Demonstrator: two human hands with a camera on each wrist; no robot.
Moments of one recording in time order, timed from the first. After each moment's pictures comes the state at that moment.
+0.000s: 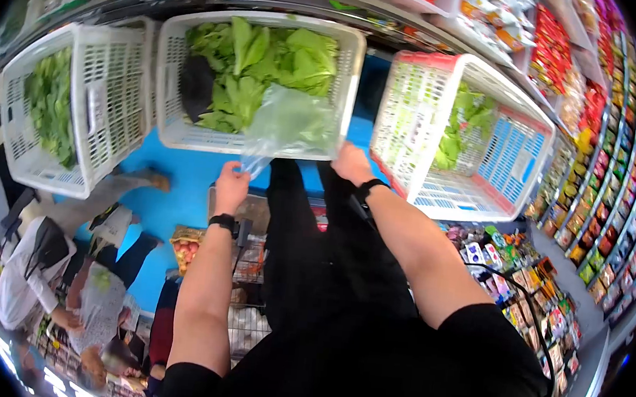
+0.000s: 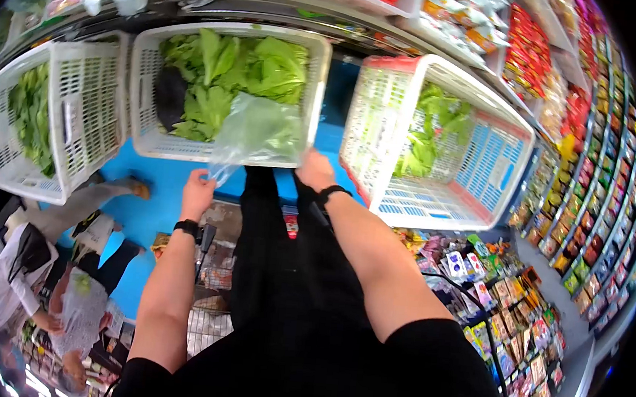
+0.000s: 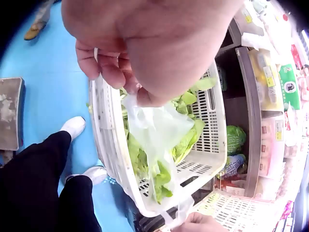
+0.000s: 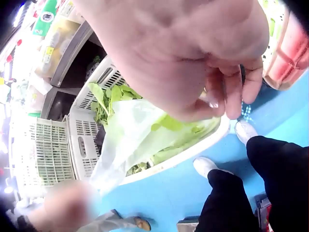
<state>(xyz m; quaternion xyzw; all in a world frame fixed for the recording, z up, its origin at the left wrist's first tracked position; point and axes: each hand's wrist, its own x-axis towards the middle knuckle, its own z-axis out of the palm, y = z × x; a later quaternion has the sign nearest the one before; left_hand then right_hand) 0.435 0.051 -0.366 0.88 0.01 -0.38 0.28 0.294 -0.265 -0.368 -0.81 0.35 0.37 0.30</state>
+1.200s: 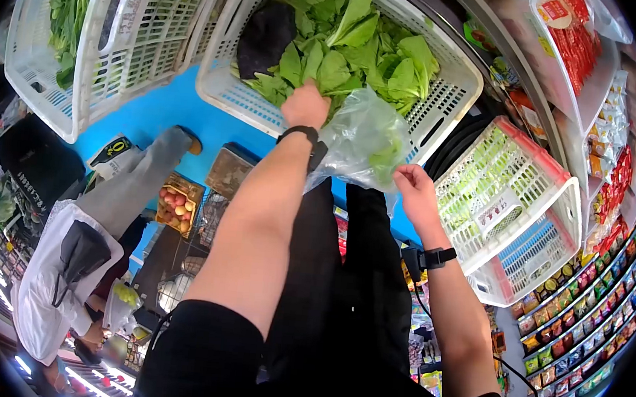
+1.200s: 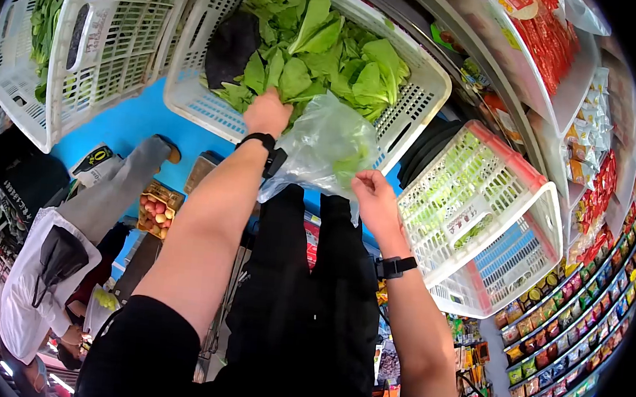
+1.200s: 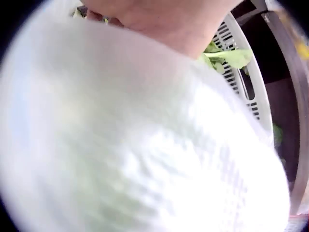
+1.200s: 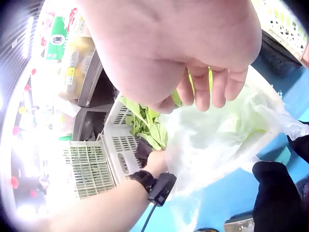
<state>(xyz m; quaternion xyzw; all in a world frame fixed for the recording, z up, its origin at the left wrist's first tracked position) 0.544 -0.052 -0.499 0.94 0.05 -0.33 0.11 0.347 -0.259 -0.368 -0.70 0.41 0.27 0.52</state>
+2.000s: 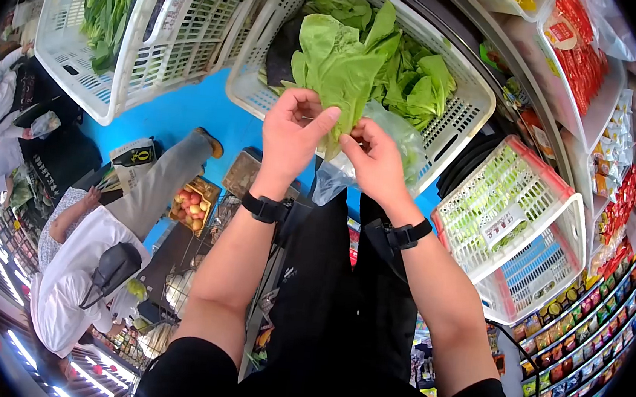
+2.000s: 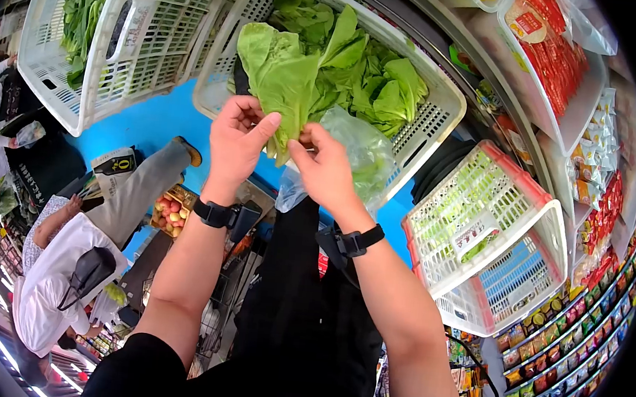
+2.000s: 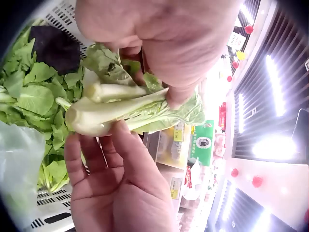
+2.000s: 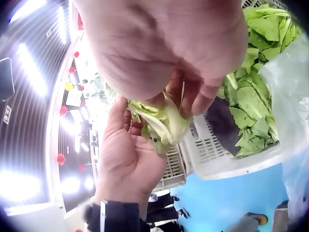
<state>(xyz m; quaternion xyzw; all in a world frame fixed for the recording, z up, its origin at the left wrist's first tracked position) 0.558 -0.003 -0.307 0.70 0.12 -0.20 0.68 0.487 -0.162 -0.320 -0.63 0.24 0.21 0.71</state>
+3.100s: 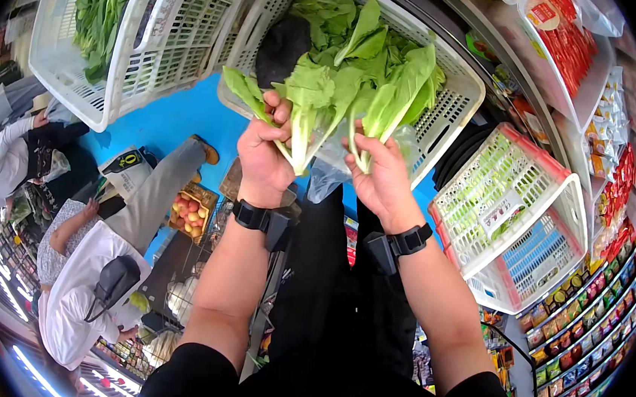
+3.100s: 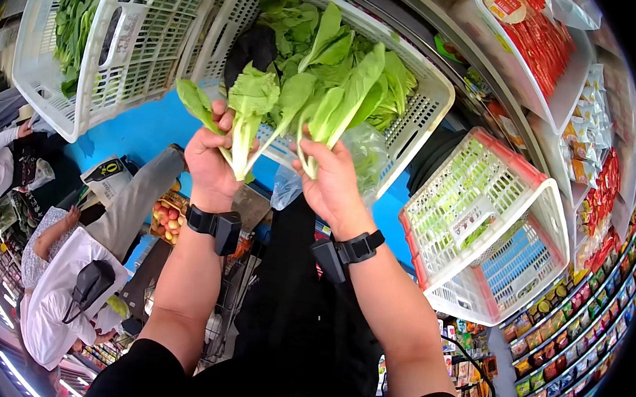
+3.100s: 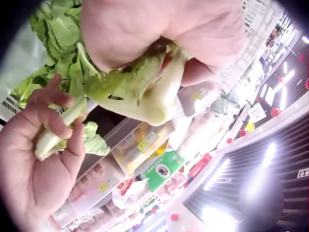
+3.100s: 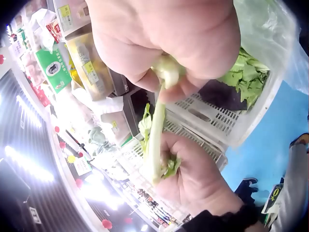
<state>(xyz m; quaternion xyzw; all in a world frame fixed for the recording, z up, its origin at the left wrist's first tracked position) 0.546 0.017 -0.298 0.23 0.22 -0.24 0.92 0.472 -0.166 -0.292 -0.21 0.47 0.11 0.85</state>
